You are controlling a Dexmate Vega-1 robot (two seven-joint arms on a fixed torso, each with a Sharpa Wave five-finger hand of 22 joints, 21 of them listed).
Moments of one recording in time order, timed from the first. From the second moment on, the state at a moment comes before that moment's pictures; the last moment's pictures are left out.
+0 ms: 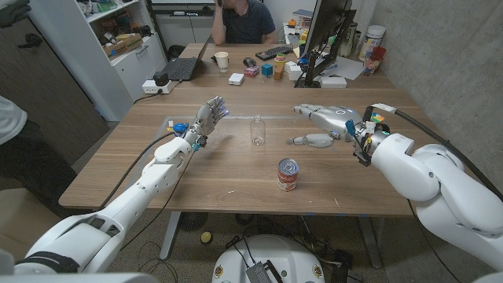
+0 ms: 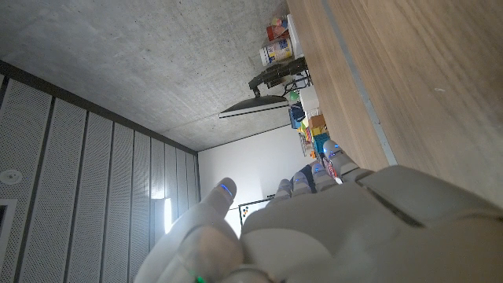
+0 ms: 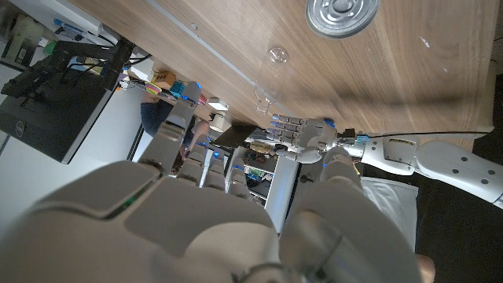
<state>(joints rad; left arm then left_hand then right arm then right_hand) 0.71 0.48 0.43 -1.11 -0.67 -0.31 -0.31 0.02 0.07 0.58 0.17 0.20 -0.17 0.02 0.18 0.17 -0.17 -0.02 0.19 0.18 -0.17 0.00 0.19 0.18 -0.13 -0.02 0.57 0.17 -1.41 -0.87 -0.11 -2.64 -0.91 -0.32 0.50 0.28 -0.08 0.29 -0.12 0.25 0.01 -0.04 0.19 0.19 0.04 0.01 0.18 0.19 0.11 0.03 0.19 0.18 0.55 0.10 0.23 0.17</state>
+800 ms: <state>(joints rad) 0.71 0.50 0.43 -1.14 -0.67 -0.29 -0.31 0.02 0.07 0.58 0.17 0.20 -0.17 0.02 0.18 0.17 -0.17 -0.02 0.19 0.18 -0.17 0.00 0.19 0.18 -0.12 -0.02 0.56 0.17 -1.31 -0.95 -0.27 -2.63 -0.91 -0.46 0.60 0.28 -0.07 0.28 -0.12 0.27 -0.03 -0.05 0.19 0.19 0.01 0.01 0.19 0.19 0.13 0.03 0.20 0.18 0.56 0.12 0.21 0.17</state>
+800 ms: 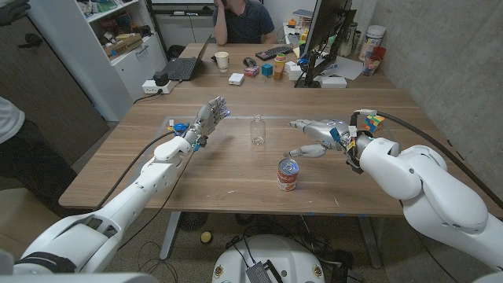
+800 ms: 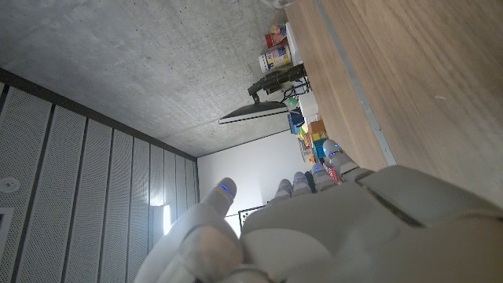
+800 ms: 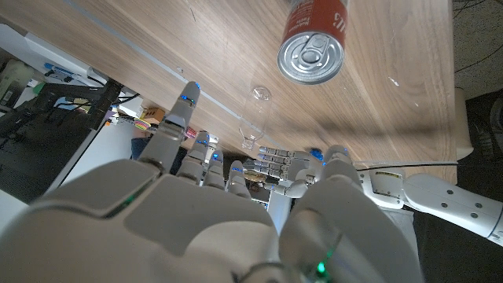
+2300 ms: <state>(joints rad) 0.74 0.54 0.43 -1.22 -0.66 -0.27 -0.30 0.02 0.07 0.58 0.18 0.20 -0.17 0.02 0.18 0.17 -0.17 -0.02 0.19 0.18 -0.17 0.00 0.19 0.18 -0.12 -0.02 0.55 0.17 -1.16 -0.84 -0.56 -2.54 -1.19 -0.49 0.85 0.36 -0.06 0.28 -0.14 0.28 0.01 -0.12 0.20 0.19 0.06 0.02 0.20 0.19 0.17 0.05 0.20 0.18 0.66 0.11 0.21 0.17</state>
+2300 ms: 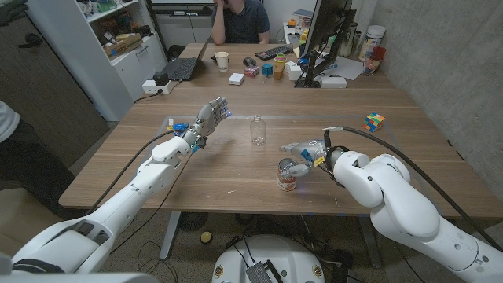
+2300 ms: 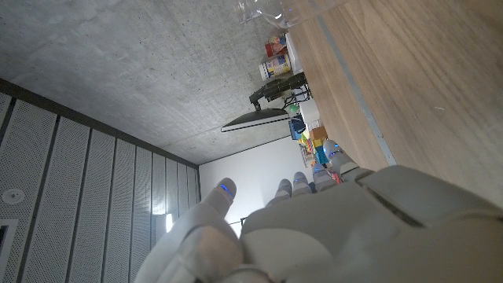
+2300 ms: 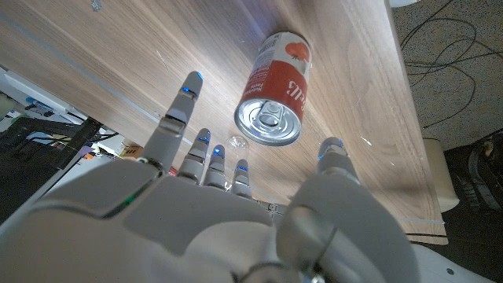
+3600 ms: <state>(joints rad) 0.75 0.54 0.44 -1.22 -0.66 -0.25 -0.29 0.02 0.07 0.58 0.18 0.20 -0.17 0.02 0.18 0.17 -0.17 -0.02 0.19 0.18 -0.17 0.00 0.19 0.18 -0.12 -0.02 0.55 0.17 -1.06 -0.75 -0.66 -2.42 -1.24 -0.38 0.99 0.76 0.01 0.32 -0.17 0.29 0.16 -0.22 0.22 0.20 0.09 -0.08 0.20 0.19 0.29 -0.04 0.22 0.19 0.91 -0.01 0.21 0.17</state>
